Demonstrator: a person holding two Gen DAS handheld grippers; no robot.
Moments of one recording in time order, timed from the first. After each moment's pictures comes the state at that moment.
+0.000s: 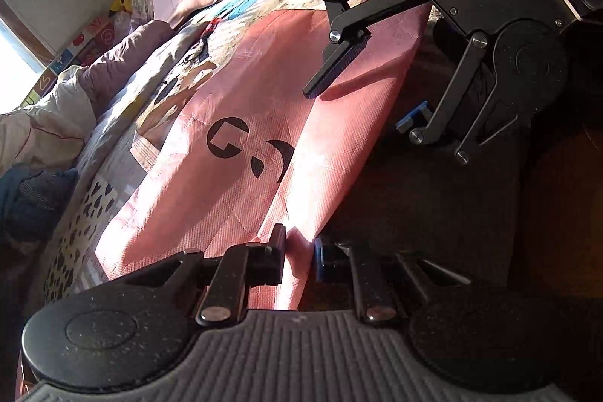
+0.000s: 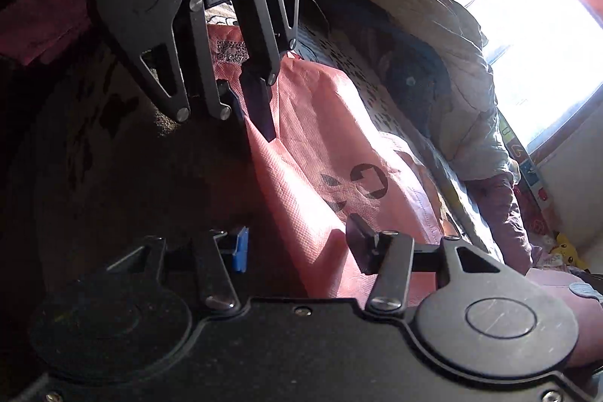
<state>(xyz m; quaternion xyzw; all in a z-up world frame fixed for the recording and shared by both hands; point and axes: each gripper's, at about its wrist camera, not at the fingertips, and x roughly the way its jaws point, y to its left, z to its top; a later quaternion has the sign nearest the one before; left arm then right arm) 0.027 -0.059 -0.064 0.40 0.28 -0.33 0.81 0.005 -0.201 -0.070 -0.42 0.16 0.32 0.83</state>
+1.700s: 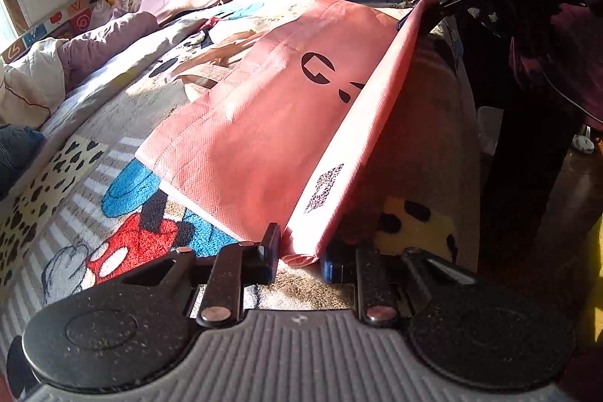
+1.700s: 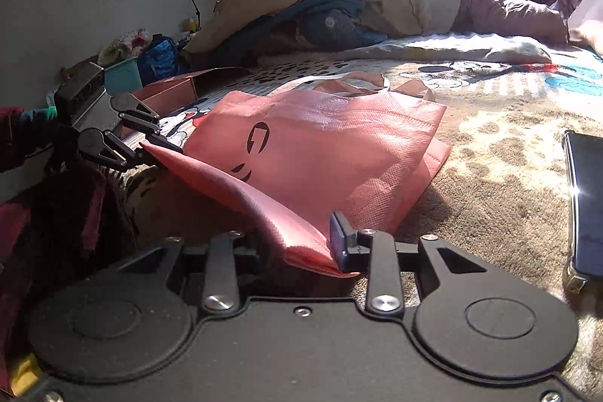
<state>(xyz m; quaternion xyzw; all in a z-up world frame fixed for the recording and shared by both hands) 0.073 0.047 -0.057 0.29 0.29 -0.44 0.80 0.068 -0.401 -0.072 0.10 0.28 0.40 0.87</state>
